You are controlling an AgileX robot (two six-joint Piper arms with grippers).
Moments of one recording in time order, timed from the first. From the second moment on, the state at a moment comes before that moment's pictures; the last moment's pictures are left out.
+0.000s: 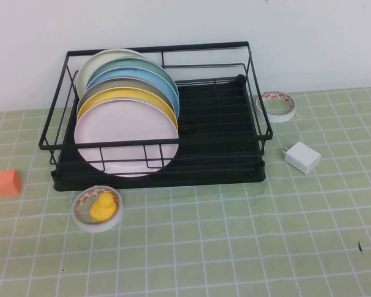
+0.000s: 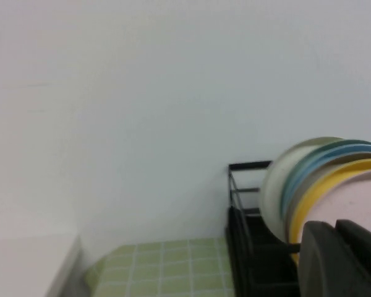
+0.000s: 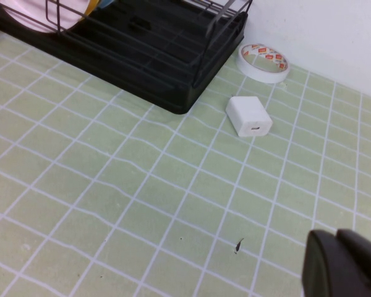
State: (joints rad) right arm 0.19 0.16 -0.33 0.18 0.69 -0.46; left arm -0.03 0.07 -0.14 -0.98 0.01 1.01
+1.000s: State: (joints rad) right arm 0.19 0.16 -0.33 0.18 0.69 -0.46; left arm -0.02 -0.01 0.02 -0.09 0.34 -0.15
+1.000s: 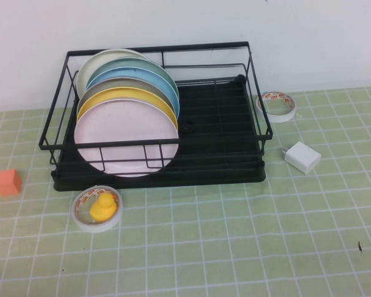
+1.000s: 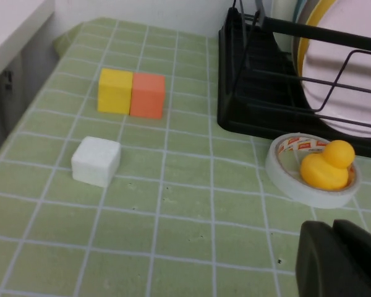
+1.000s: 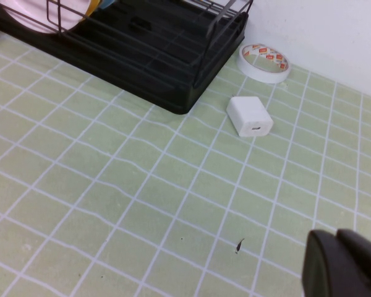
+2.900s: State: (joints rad) right arm 0.19 0.16 -0.33 0.18 0.69 -0.46; left arm -0.07 -0.01 0.02 -0.04 0.35 -0.13
